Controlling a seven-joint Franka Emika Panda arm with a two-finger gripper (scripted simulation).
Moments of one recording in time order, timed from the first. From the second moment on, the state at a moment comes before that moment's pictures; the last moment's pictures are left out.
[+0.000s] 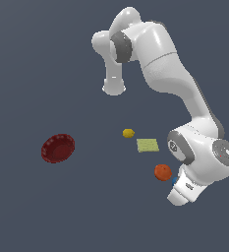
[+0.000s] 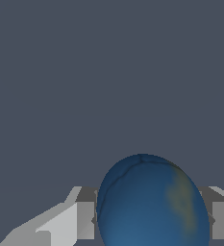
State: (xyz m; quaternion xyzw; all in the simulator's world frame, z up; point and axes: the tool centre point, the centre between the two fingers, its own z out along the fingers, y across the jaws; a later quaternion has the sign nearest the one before) arm 0.161 0.271 0.040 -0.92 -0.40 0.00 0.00
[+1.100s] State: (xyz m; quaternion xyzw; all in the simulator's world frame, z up) arm 0.082 0.250 0.144 -0.92 -0.40 0.00 0.00
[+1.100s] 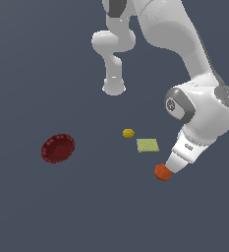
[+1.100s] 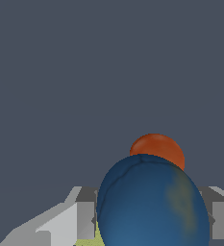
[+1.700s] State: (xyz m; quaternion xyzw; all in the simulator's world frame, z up) arm 0.019 0.234 0.228 -0.92 -0.40 0.00 0.00
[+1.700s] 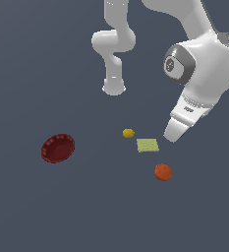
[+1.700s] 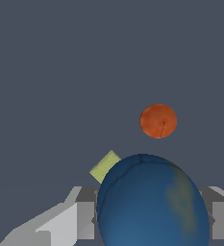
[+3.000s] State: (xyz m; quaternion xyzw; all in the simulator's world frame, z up) arm -0.102 0.204 0.402 -0.92 -0.40 0.00 0.00
